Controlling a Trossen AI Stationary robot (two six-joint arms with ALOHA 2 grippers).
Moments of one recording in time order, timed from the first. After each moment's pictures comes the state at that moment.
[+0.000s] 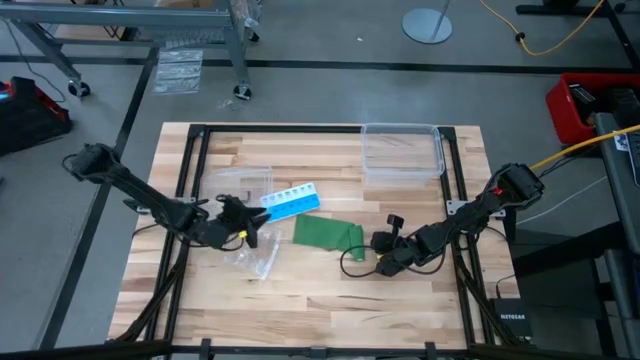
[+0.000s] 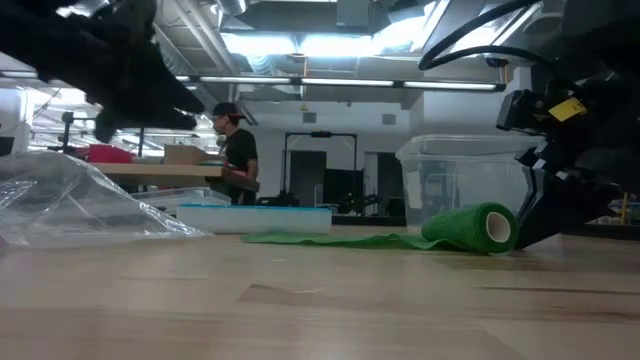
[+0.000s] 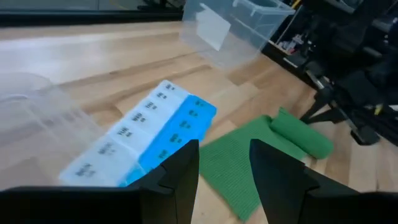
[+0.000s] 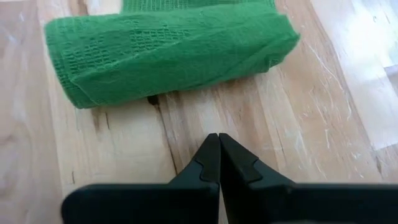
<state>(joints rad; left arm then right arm) -0.47 1.09 0.33 0.22 -0.91 -0.88 0.51 1.57 0.59 -0.18 0.50 0.60</state>
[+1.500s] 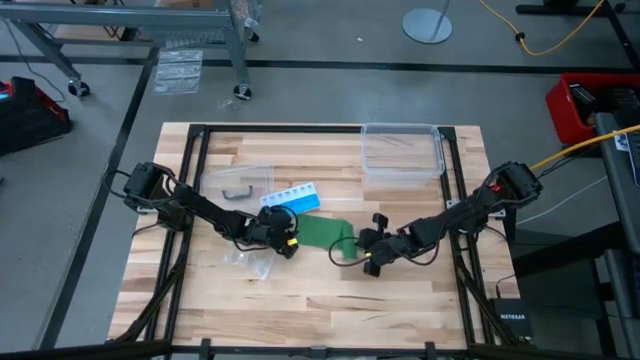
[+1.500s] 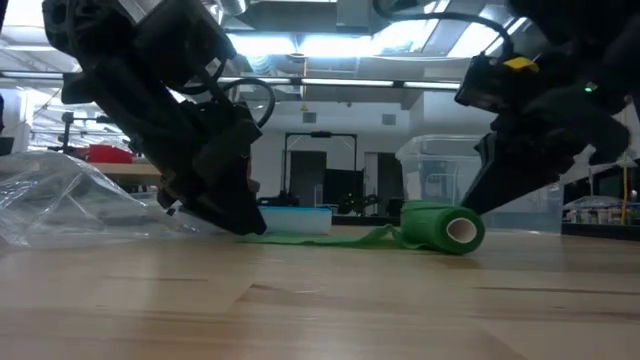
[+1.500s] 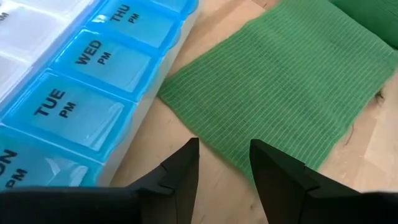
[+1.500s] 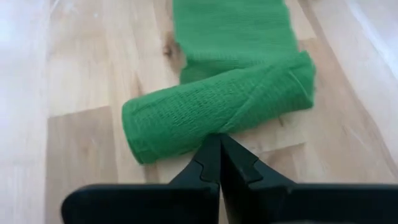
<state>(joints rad) -0.26 1.71 0.65 0.17 -0.49 -0.81 0.40 1.57 0.64 0.01 0.40 0.48</state>
